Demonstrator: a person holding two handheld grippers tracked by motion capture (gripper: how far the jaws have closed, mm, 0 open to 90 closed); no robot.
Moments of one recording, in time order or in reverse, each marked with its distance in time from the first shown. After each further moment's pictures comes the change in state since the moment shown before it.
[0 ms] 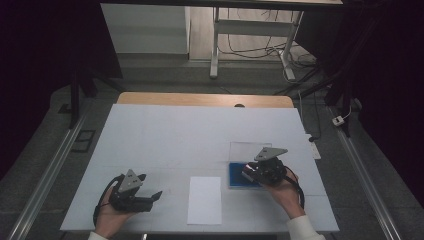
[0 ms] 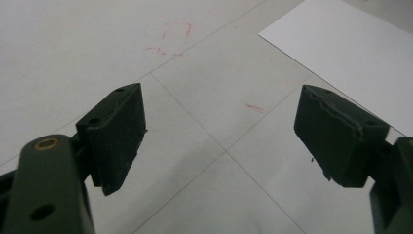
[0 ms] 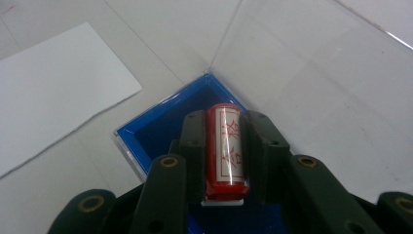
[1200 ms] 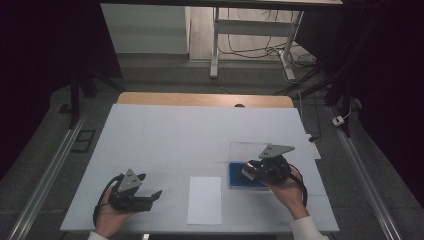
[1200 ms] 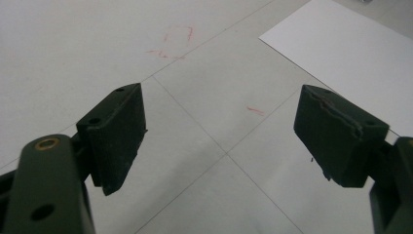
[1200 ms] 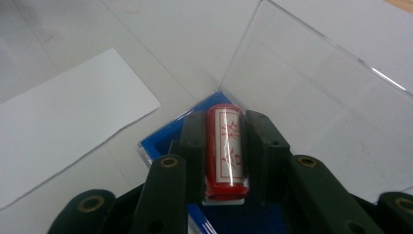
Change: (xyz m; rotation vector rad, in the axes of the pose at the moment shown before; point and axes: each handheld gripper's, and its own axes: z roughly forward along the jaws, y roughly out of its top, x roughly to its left) left arm 0.000 0.001 -0.002 -0.008 0.004 -0.003; right arm 0.000 0.008 -0.019 -0.052 0.043 0.023
